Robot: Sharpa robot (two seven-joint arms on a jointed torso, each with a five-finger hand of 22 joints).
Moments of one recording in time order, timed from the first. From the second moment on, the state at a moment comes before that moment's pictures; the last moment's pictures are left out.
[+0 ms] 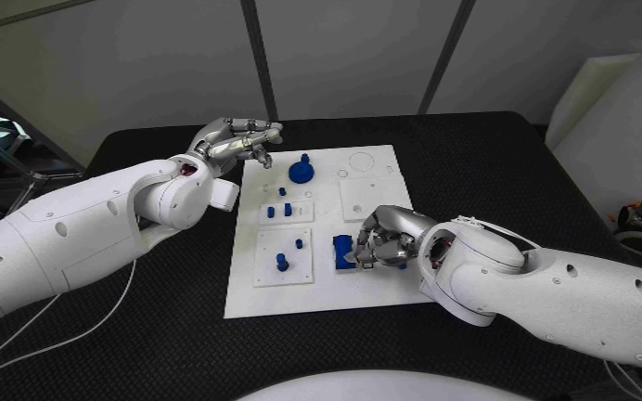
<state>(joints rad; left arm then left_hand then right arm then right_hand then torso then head) 1.09 -0.81 0.11 1.36 -0.14 -0.16 0.27 1.39 -0.12 0.41 0.06 0.15 0.96 0.19 0.17 0.07 0.99 0.12 0.39 0.12 1.18 0.03 0.97 0.41 0.19 1.15 0.13 0.61 0.92 0.97 -0.87 0.02 1.86 -1.42 -0.29 -0.55 1.36 -0.01 -0.15 0.23 0.35 0.98 0.05 0.50 0.45 1.40 -0.02 1.16 1.26 1.47 -0.08 1.49 1.31 0.07 1.38 0.03 1.34 1.28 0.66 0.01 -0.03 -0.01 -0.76</state>
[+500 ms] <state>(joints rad) 1.09 -0.81 0.11 1.36 -0.14 -0.16 0.27 1.39 -0.12 0.41 0.06 0.15 0.96 0.19 0.17 0.07 0.99 0.12 0.39 0.12 1.18 0.03 0.97 0.41 0.19 1.15 0.13 0.61 0.92 0.97 -0.97 0.02 1.93 -1.42 -0.37 -0.51 1.37 0.00 -0.16 0.26 0.42 0.94 0.08 0.43 0.42 1.40 -0.01 1.14 1.25 1.46 -0.07 1.49 1.31 0.07 1.39 0.04 1.34 1.28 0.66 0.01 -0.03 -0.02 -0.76</state>
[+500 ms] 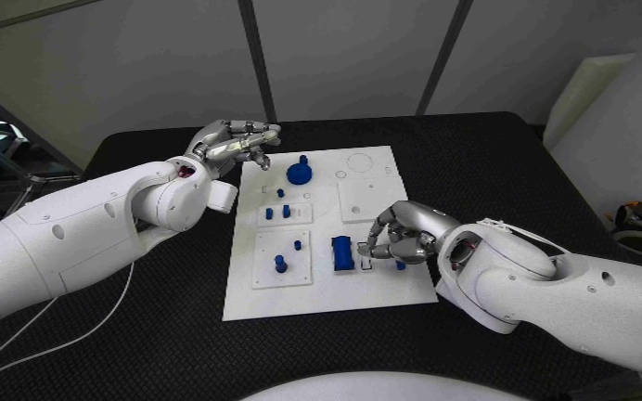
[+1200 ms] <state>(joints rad) 1.09 -0.82 0.11 1.36 -0.14 -0.16 0.27 1.39 -0.12 0.41 0.06 0.15 0.96 0.19 0.17 0.07 0.99 0.12 0.39 0.12 1.18 0.03 0.97 0.41 0.19 1.15 0.13 0.61 0.92 0.97 -1.10 0.02 1.93 -1.53 -0.30 -0.52 1.41 -0.02 -0.20 0.29 0.33 1.03 0.09 0.26 0.32 1.40 0.01 1.12 1.24 1.47 -0.06 1.49 1.31 0.07 1.39 0.05 1.34 1.28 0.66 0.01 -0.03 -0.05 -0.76</state>
